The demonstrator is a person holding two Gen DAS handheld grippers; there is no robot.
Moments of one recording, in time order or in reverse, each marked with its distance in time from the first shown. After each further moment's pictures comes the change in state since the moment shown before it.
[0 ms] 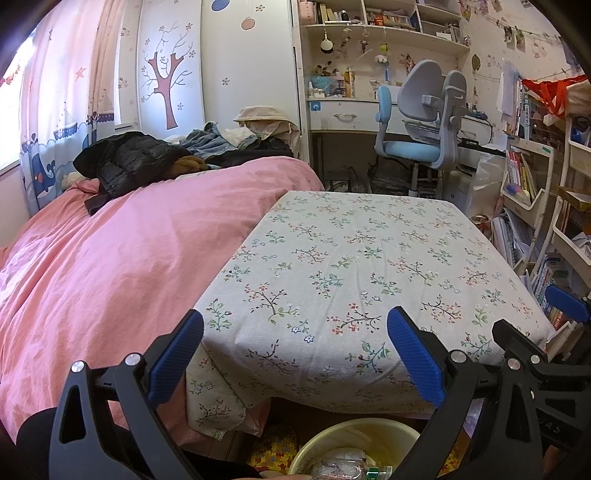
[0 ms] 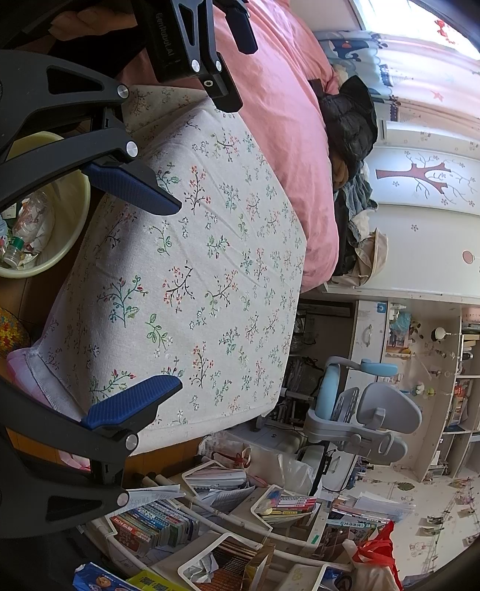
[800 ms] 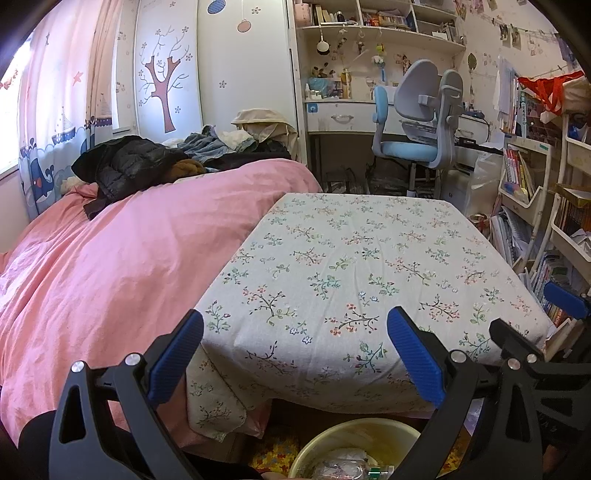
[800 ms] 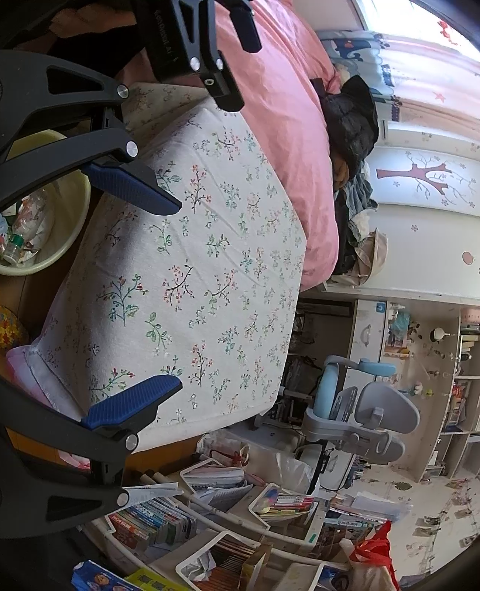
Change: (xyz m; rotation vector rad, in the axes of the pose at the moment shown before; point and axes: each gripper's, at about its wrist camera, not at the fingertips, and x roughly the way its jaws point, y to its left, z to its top) left arm -0.003 0.001 0.000 0.010 -0.009 -0.004; right arm 0.004 -0.002 -0.001 -0.018 0.001 -0.005
